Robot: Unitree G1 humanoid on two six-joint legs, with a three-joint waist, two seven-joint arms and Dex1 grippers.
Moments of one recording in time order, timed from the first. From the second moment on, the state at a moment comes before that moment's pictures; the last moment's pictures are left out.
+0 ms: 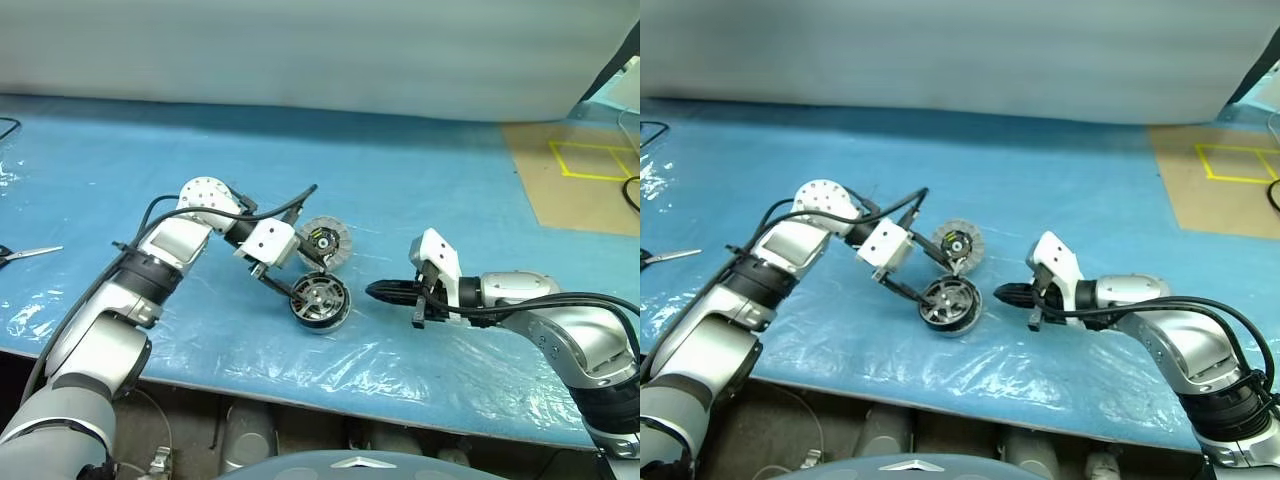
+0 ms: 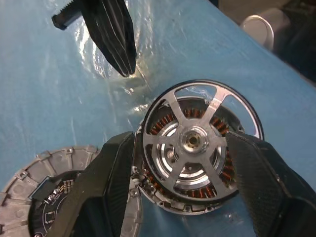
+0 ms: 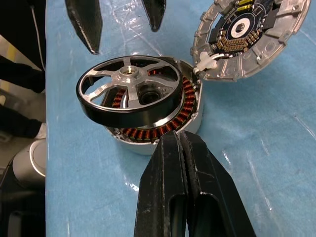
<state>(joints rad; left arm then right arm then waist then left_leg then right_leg) -0.88 0.56 -0.52 0.38 -0.20 -0.30 -1.61 -0.20 -0.79 0.09 -0.50 0.59 0.88 0.83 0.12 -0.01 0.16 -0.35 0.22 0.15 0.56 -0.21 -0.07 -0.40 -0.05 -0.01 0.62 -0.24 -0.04</state>
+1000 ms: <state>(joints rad) -0.94 0.51 -0.61 0.55 -0.09 -0.41 -1.61 -0.14 -0.79 0.08 -0.55 0.59 0.89 0.78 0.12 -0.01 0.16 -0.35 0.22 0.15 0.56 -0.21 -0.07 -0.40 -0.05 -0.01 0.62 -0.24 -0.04</state>
